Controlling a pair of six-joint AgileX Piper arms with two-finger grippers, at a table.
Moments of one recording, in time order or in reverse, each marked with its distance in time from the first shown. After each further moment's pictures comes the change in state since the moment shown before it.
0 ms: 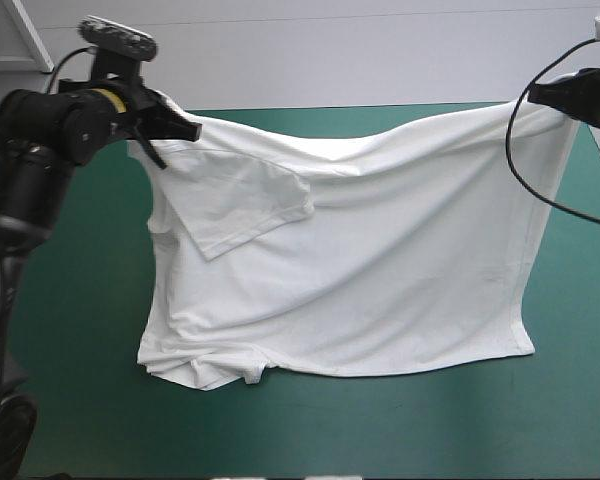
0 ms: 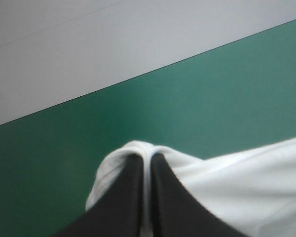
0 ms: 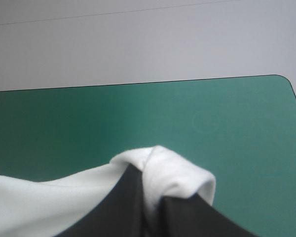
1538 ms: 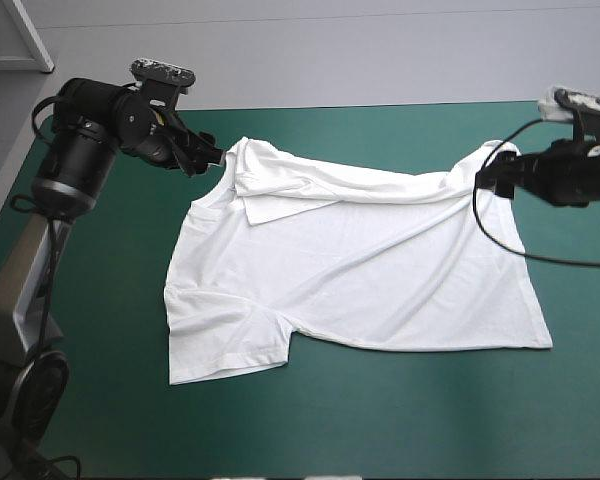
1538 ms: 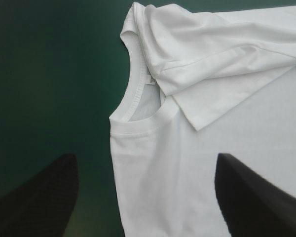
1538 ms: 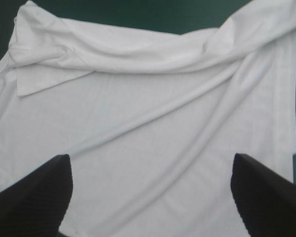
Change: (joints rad) left arm 0.000 0.154 -0.072 -0.078 0.262 -0.056; right arm 0.001 -0.057 0.317 0.181 0.185 -0.076
